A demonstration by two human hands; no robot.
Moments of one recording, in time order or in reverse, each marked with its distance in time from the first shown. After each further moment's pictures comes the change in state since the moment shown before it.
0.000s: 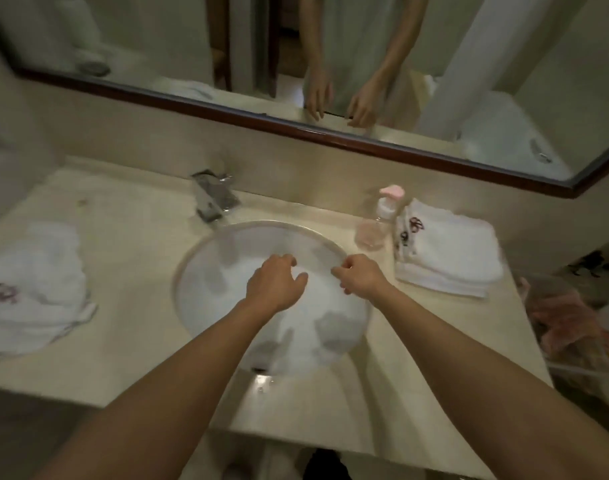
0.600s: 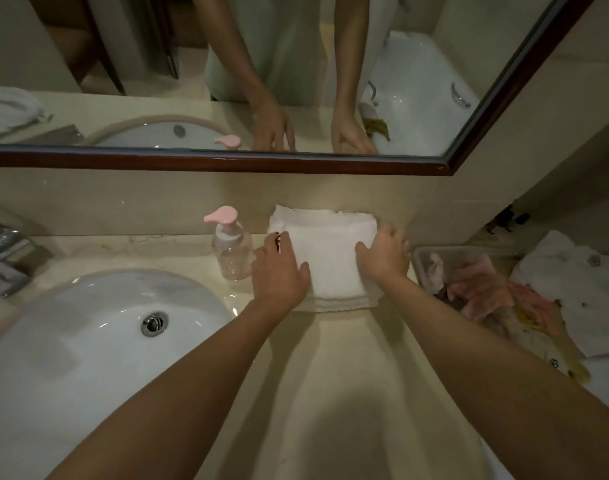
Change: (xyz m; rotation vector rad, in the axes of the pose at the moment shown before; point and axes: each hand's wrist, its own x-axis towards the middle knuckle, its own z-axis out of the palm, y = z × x) left_hand 0.128 0.252 0.170 0.191 0.071 0.158; right_hand 0.121 0.211 -0.215 -0.117 0.503 0.295
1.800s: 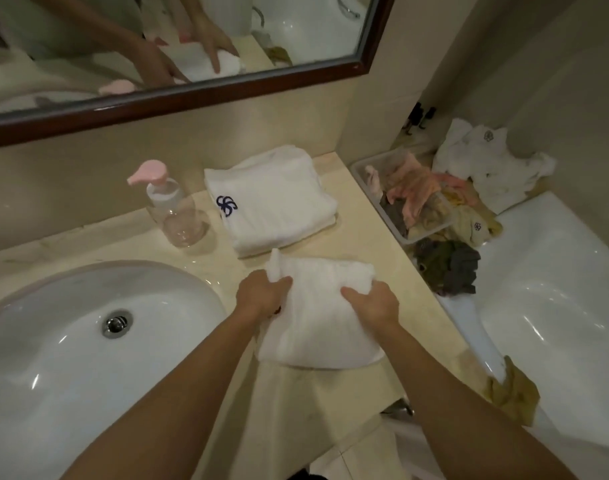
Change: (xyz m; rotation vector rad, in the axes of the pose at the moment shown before) left_hand -0.079 -0.058 0.056 -0.414 -0.605 -0.131; right_hand -0.192 0.120 0.065 0.438 -0.130 0.578
